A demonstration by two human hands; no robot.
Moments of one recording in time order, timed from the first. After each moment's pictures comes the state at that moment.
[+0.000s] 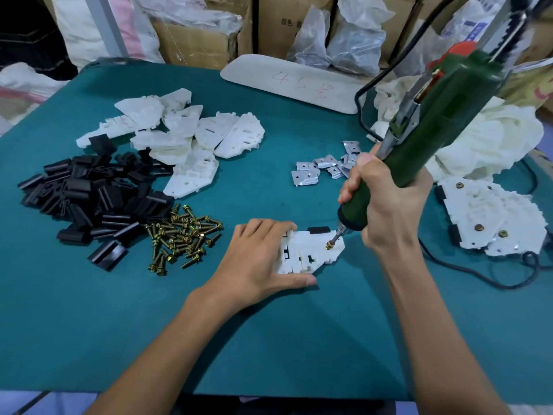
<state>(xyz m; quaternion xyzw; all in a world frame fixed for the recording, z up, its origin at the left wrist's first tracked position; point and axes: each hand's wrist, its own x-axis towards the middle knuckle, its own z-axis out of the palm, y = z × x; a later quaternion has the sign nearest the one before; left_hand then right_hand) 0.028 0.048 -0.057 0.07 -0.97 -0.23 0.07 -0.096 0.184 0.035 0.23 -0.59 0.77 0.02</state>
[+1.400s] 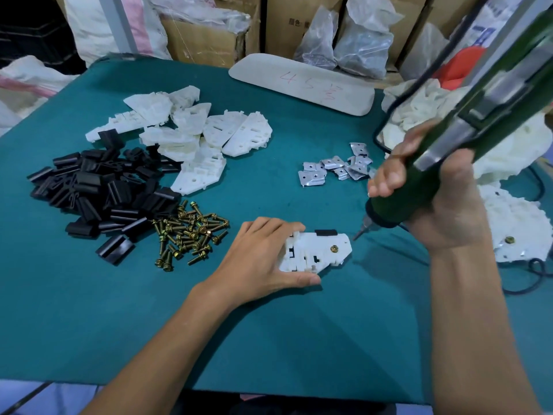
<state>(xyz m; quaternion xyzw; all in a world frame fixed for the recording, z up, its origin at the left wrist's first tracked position) 0.031 0.041 -0.059 0.05 -0.96 -0.26 0.08 -0.113 0.217 0.068 0.38 -0.50 0.74 -0.24</state>
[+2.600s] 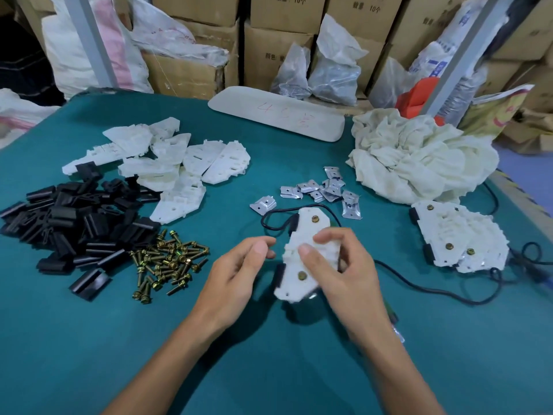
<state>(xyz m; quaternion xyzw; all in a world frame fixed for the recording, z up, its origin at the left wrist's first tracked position) 0.042 0.052 -0.048 0.15 -0.74 -0.64 0.17 -0.037 0.218 0.001 0.21 -0.78 0.59 -0.07</state>
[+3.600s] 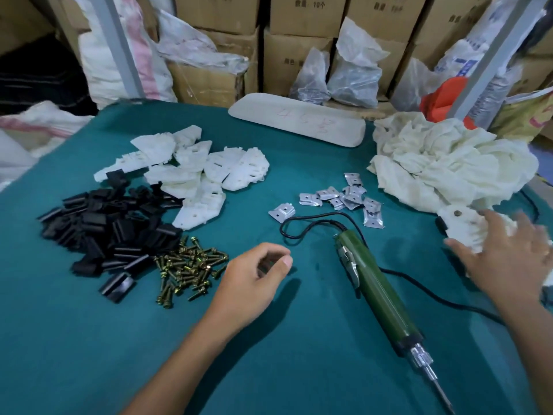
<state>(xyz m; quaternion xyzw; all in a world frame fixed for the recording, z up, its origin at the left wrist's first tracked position) 0.031 0.045 -0.048 0.18 -0.79 -0.56 0.18 -0.199 0.347 -0.005 0.05 -0.98 0.14 0.16</state>
